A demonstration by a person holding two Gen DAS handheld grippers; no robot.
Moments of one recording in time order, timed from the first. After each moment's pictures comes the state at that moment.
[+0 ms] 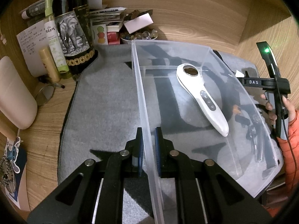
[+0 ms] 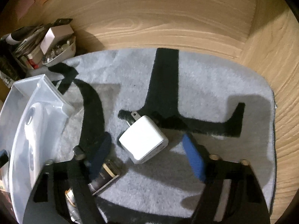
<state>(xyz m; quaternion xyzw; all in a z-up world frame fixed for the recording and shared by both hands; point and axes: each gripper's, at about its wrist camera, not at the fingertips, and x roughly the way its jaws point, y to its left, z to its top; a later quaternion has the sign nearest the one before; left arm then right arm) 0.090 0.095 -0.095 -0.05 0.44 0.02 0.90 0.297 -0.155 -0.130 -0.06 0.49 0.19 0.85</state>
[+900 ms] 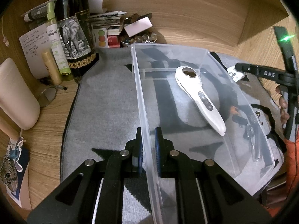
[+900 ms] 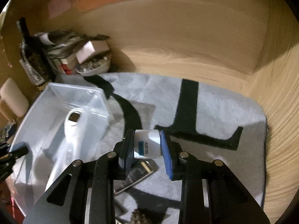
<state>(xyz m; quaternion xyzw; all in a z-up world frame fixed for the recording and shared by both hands) 0.083 0.092 -0.088 -0.04 0.43 0.02 0.90 0.246 -0.135 -0.070 -0.08 0.40 0.25 0.88</state>
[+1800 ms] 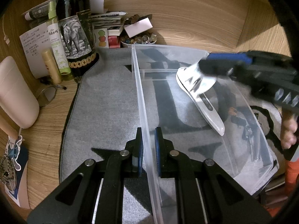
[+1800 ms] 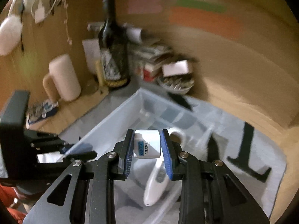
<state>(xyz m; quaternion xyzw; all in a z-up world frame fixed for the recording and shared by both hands) 0.082 0.094 -0.088 -0.05 0.43 0.02 0.90 0.173 -0.014 -0.044 -0.17 0.35 0.40 0.83</state>
